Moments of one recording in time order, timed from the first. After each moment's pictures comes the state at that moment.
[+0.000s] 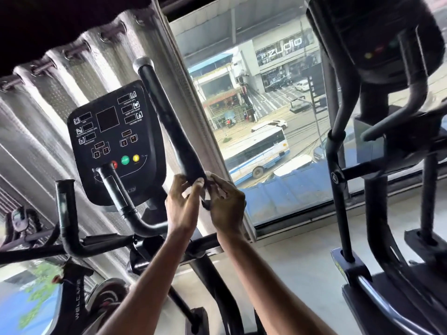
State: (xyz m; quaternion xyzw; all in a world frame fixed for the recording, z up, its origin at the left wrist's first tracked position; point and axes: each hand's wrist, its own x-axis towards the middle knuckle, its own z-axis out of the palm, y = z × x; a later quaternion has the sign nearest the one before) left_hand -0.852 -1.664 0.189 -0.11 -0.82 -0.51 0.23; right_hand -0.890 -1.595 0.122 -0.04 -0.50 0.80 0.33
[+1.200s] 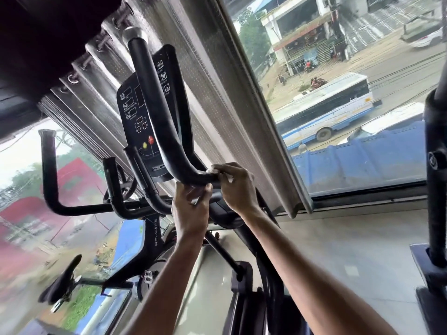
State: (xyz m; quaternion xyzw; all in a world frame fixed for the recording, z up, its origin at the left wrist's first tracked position) left_hand -0.873 -1.623 0.151 0.06 -0.81 -0.46 0.36; right_hand -0.959 -1.545 0.109 0.15 -0.63 0.73 0.21
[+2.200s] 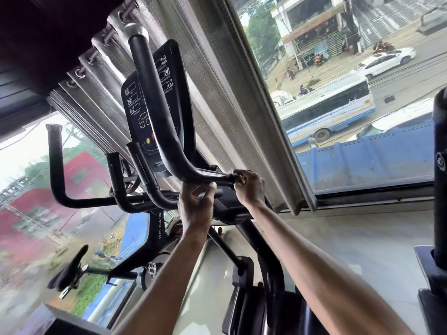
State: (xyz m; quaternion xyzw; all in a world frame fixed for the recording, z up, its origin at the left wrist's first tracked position) left_hand -0.886 -1.614 0.144 0.09 -0.83 -0.44 0.35; right_hand -1.008 -1.550 0.058 0.04 -0.72 0.68 0.11
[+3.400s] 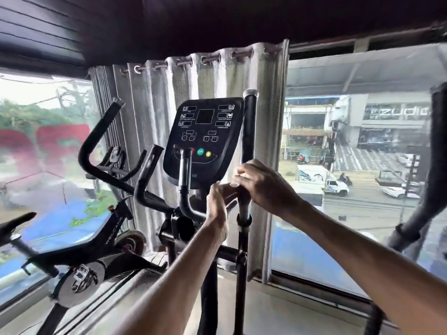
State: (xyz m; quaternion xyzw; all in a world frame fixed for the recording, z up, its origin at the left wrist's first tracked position) left_hand -0.840 -1.634 0.210 0.07 -0.51 -0.83 0.22; right_hand -0.897 -1.508 0.248 0.52 -0.70 0.07 0.48
